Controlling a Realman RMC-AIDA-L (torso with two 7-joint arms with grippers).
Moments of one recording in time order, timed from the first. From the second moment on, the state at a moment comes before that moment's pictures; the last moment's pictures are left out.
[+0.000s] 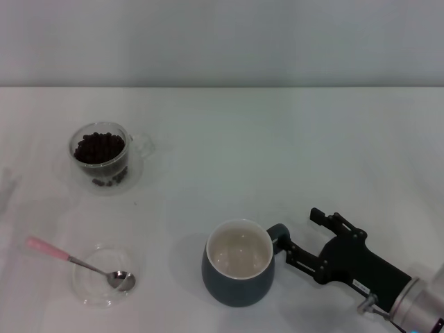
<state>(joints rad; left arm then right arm) -0.34 -2.07 1.05 0.11 -2.77 -1.19 2.48 0.25 2.01 0.34 0.36 0.72 1.13 -2.81</state>
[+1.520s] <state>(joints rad) -0.21 -2.07 1.06 0.11 -2.73 -1.21 2.31 0.39 2.01 0.95 0.12 0.73 1.21 -2.72</state>
